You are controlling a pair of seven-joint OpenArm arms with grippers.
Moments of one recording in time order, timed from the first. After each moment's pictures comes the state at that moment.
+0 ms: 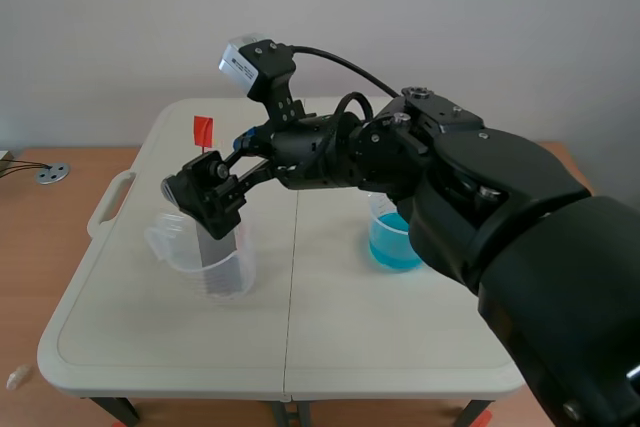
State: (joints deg) left arm 68.2 -34.2 -1.4 86.0 2.3 -15.5 -14.2; right arm 21.2 0.3 -25.6 64.1 18.9 42.7 -18.2
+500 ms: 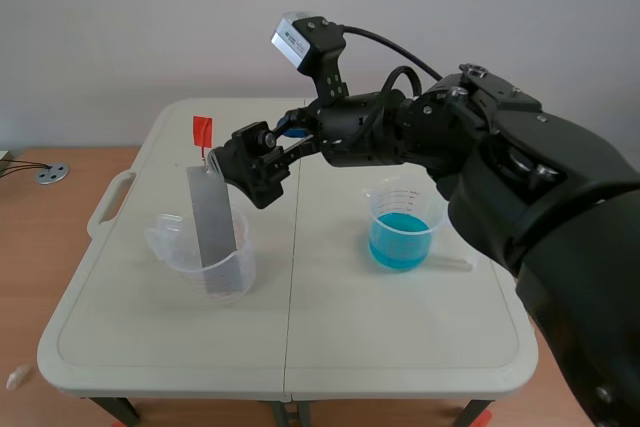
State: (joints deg) left arm 66.1 -33.8 -1.5 86.2 0.1 -15.7 -15.6; right arm 20.8 4.2 -19.8 68.9 23.1 42.9 -24.0
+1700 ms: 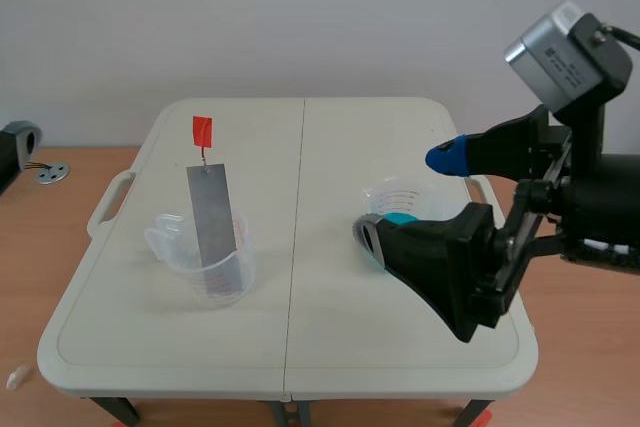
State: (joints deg) left arm 44.1 -40.2 -20.2 117.1 -21.4 -15.2 -11.6; right arm -23.3 28.7 2.4 116.6 36.0 43.0 -24.2
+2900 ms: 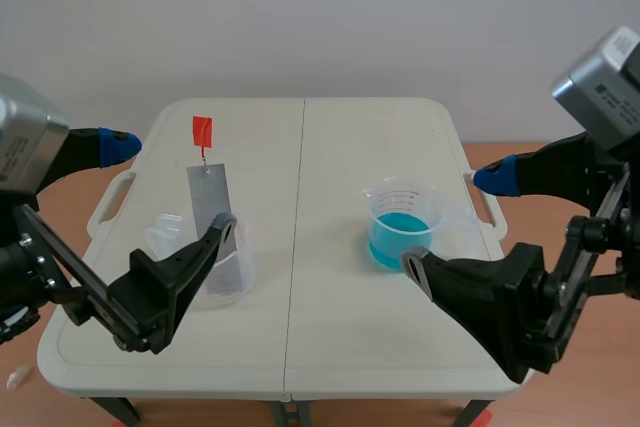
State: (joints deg) left arm 32.3 -38.9 11.3 116.1 -11.0 -7.0 -10.1; right arm -30.7 28.7 8.6 119.8 30.3 43.2 -22.4
